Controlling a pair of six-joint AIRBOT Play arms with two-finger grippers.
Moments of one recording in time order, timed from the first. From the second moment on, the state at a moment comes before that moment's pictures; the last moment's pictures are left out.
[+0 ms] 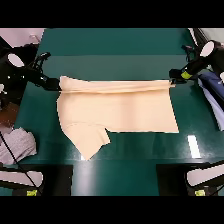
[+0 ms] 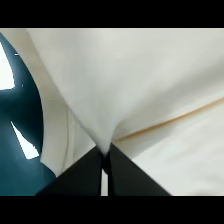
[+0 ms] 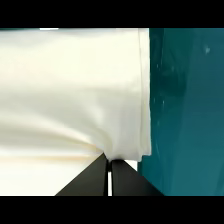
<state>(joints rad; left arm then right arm) 0.10 -1.57 1.43 1.18 -1.24 -1.19 -0.06 -1.68 1.66 -1.44 1.39 1.60</state>
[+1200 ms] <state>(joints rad) 0.13 -0.86 0.58 1.15 -1.26 -1.56 -0.12 -1.47 1.55 -1.12 1.42 1.49</state>
